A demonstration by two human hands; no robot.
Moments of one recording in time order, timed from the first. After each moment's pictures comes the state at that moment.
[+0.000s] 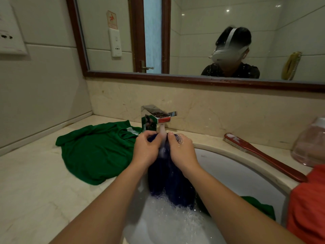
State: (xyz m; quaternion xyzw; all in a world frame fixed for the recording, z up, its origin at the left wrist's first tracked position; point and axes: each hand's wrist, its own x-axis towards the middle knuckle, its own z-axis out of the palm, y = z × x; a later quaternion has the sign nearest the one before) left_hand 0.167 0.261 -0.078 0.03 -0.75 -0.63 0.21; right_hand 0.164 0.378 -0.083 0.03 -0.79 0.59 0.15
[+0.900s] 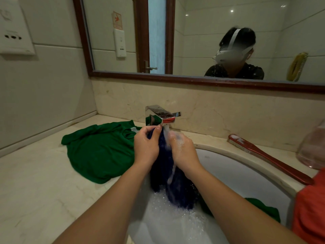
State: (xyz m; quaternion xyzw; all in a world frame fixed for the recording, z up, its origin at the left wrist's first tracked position) left_hand 0.167 0.255 -0.074 0.01 -0.71 -0.64 0.31; right_hand 0.169 0.376 -0.081 0.09 -0.81 0.56 0.13
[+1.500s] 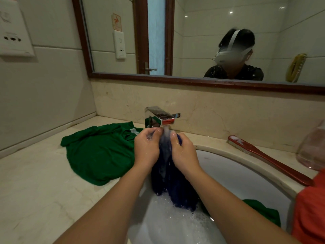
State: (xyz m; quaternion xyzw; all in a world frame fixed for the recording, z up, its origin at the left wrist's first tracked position) left_hand 0.165 0.258 -0.075 0.00 -0.71 -0.63 0.31; right_hand 0.169 0.374 -0.086 0.07 -0.78 0.60 0.16
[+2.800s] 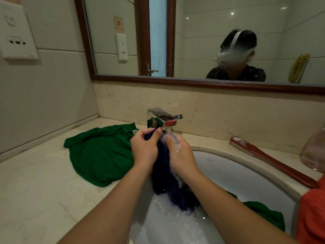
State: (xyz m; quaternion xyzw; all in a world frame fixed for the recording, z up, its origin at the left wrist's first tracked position) left_hand 0.166 0.253 -0.069 0.06 -0.64 -0.70 0.32; right_hand 0.176 0.362 -0.084 0.10 -0.76 0.63 0.14
